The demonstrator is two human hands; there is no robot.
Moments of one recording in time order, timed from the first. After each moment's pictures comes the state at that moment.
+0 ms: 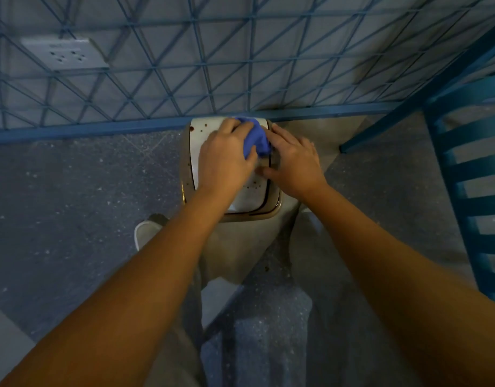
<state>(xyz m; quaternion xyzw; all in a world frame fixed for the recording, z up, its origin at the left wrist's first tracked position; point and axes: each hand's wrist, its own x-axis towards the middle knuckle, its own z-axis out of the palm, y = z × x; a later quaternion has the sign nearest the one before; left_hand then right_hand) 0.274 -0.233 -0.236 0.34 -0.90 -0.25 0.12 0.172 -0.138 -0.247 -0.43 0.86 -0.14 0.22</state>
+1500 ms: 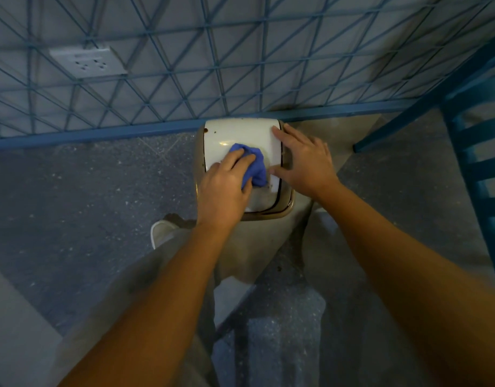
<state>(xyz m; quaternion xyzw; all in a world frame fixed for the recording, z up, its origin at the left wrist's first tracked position) 0.324 -0.213 -0.248 0.32 -0.91 -0.21 0.13 0.171 -0.140 -0.243 -0.43 0.86 -0.12 0.24</state>
